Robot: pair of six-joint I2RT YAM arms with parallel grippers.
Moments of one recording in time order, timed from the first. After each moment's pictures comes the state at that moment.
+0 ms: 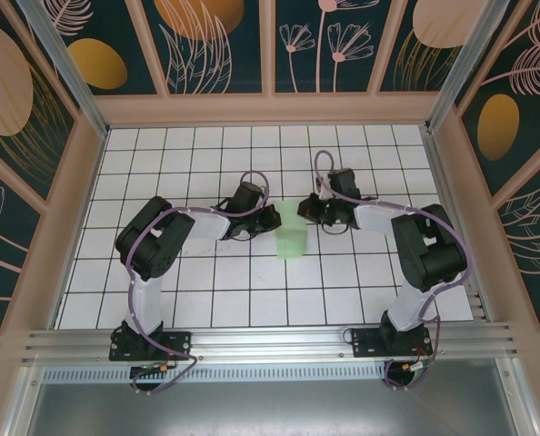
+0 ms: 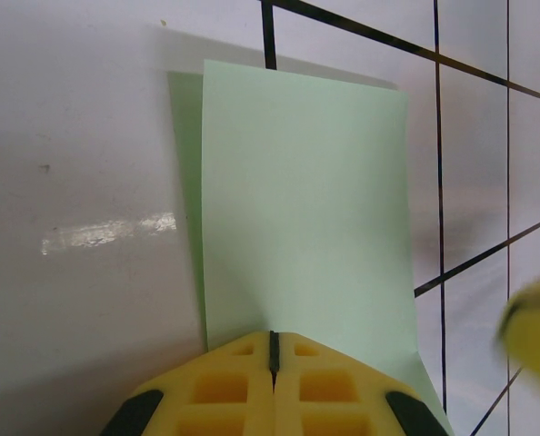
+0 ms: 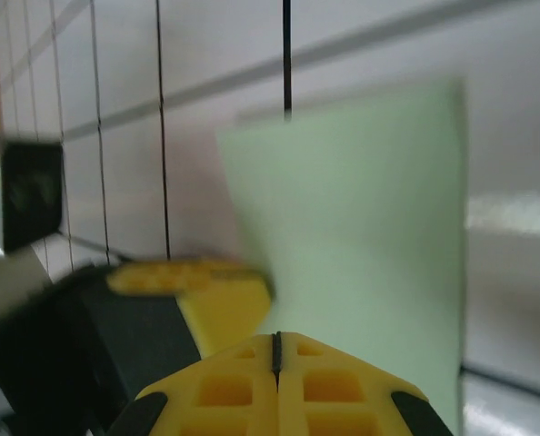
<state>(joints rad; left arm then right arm) -0.64 2.01 1.03 0.18 0.33 -0.86 0.40 1.74 0.87 -0.01 -0.55 0.67</state>
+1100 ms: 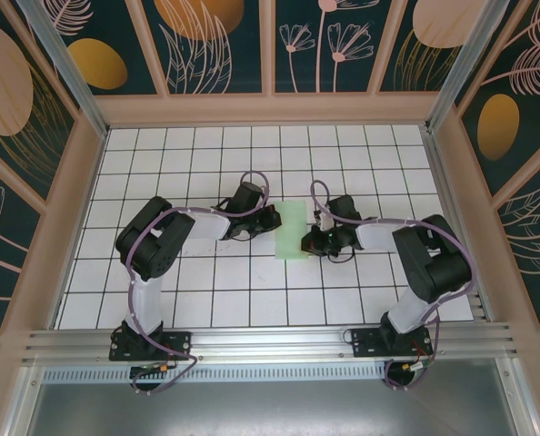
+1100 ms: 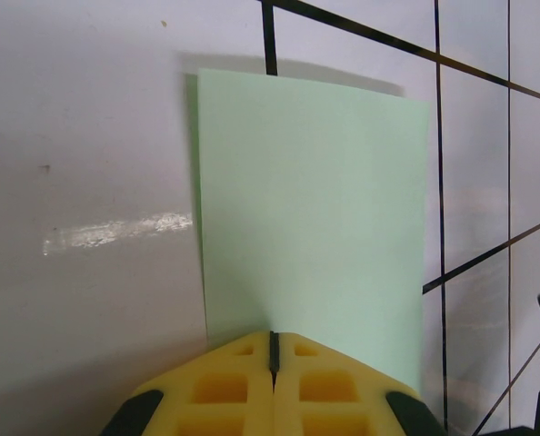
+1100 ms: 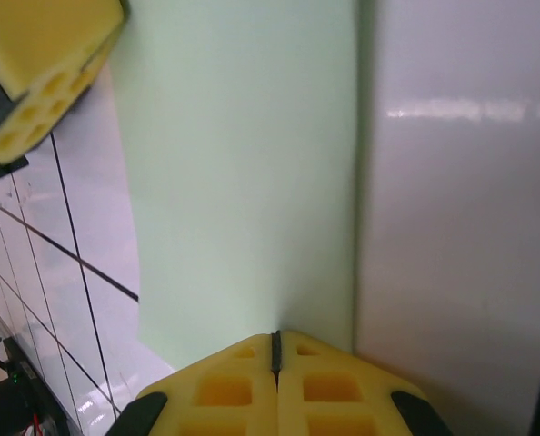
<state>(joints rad) -0.64 2.01 1.03 0.18 0.32 -0.86 0.43 1.64 0.66 -0.11 -0.60 0.59</state>
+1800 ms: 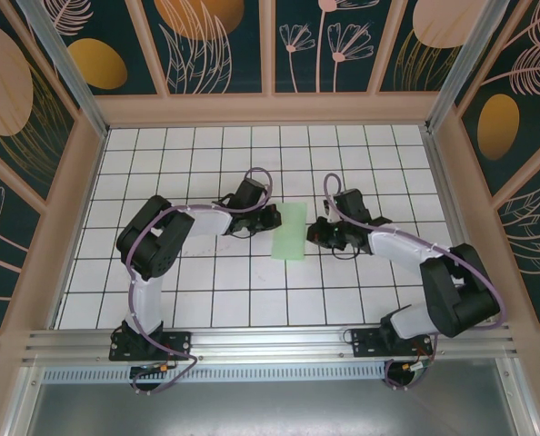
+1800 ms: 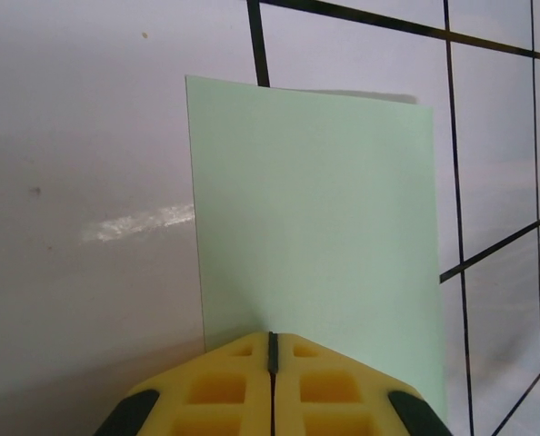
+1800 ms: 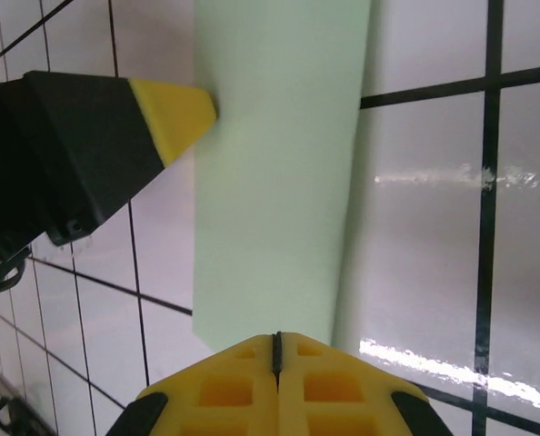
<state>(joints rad) -0.64 2.01 1.11 0.05 0.32 -0.75 0.46 1.42 0.68 -0.20 -0.42 0.68</state>
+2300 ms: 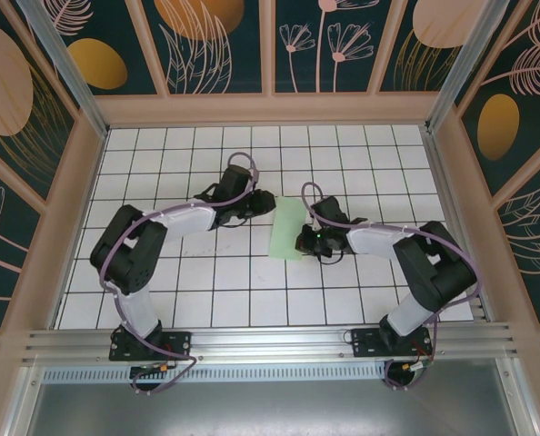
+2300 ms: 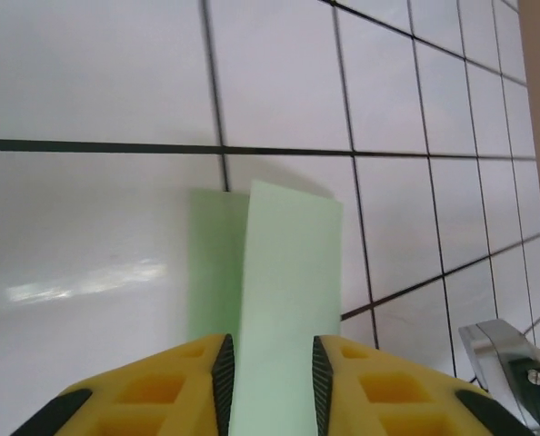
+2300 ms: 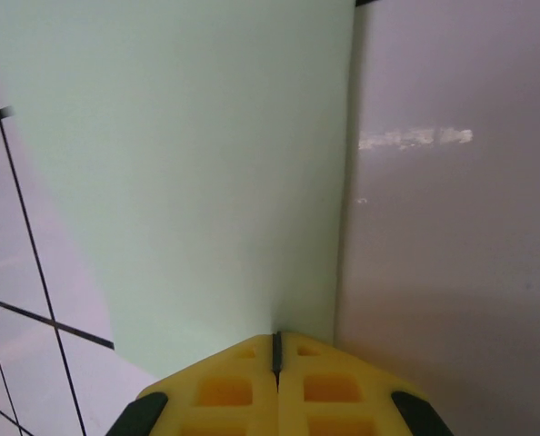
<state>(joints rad) -0.57 1.81 1.05 0.03 0.27 -0.78 0.58 1.62 0.72 -0.15 -0.32 0.79</state>
